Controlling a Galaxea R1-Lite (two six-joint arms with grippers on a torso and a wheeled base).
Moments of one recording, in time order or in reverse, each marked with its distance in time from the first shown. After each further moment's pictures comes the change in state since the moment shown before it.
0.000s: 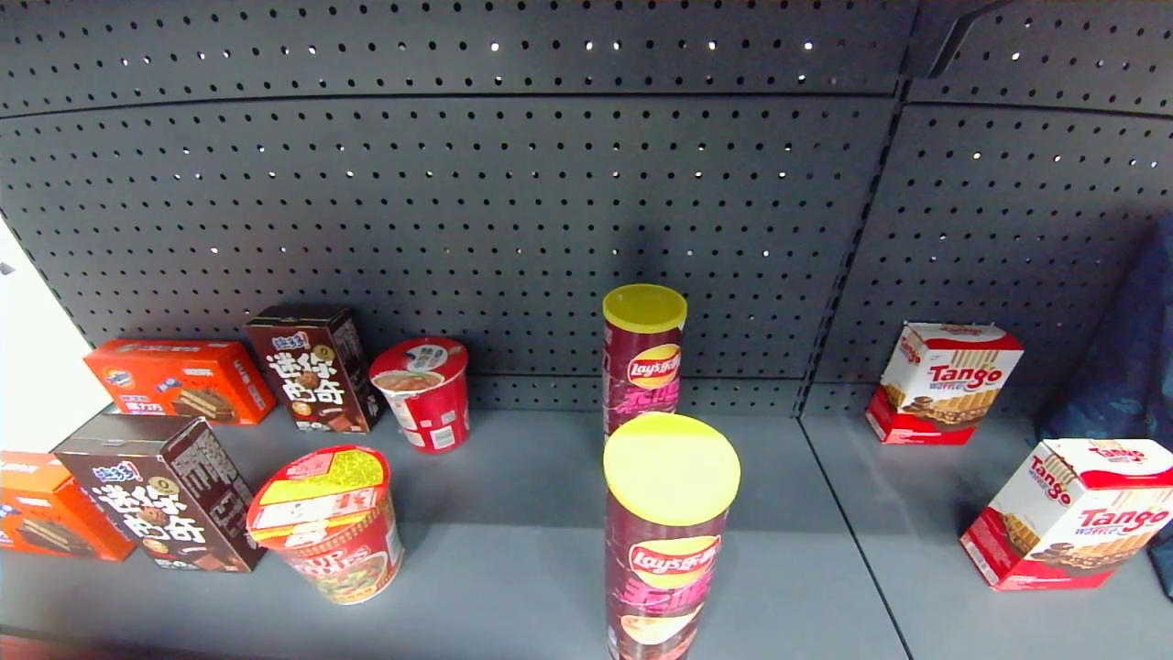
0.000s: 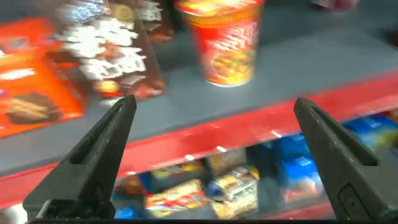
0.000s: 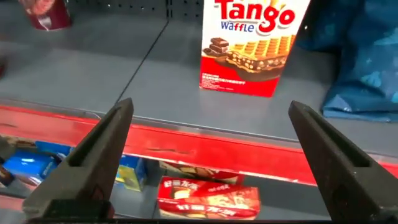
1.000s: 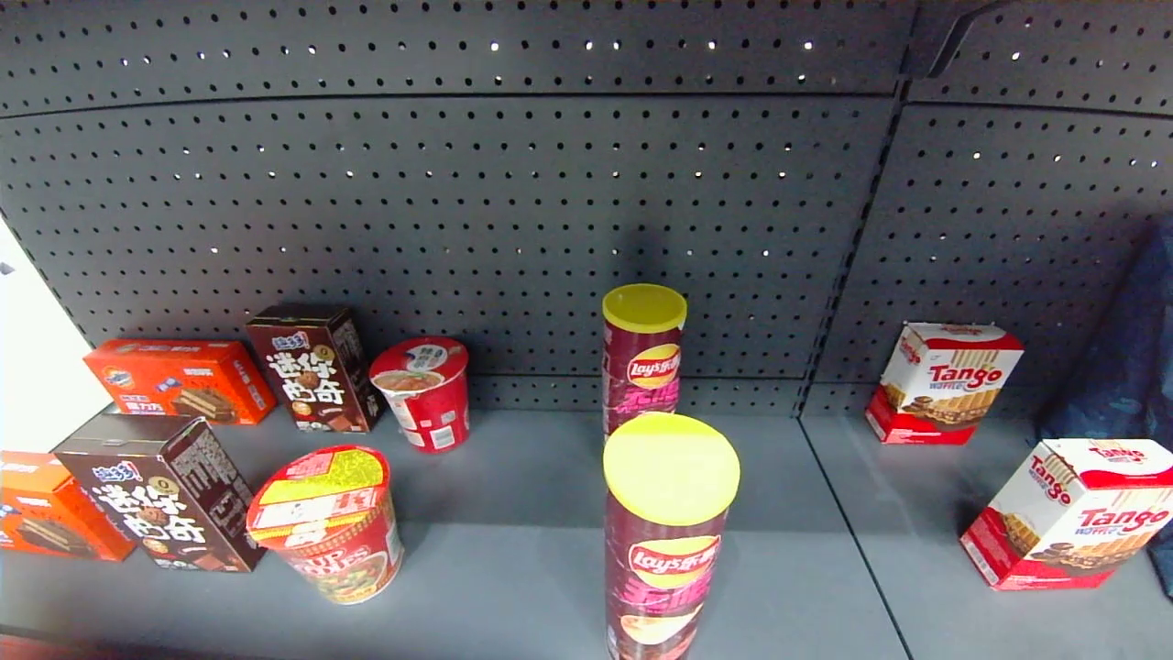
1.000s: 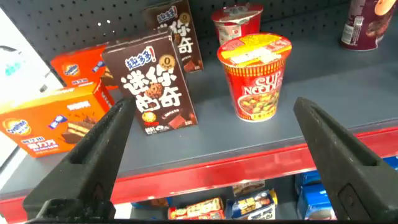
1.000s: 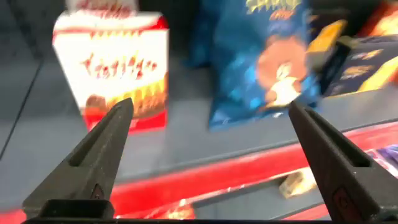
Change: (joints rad) left arm 0.001 0.092 -0.150 -0.031 0.127 0.016; right arm -0.080 0.171 -0.049 -0.194 -0.365 -0.051
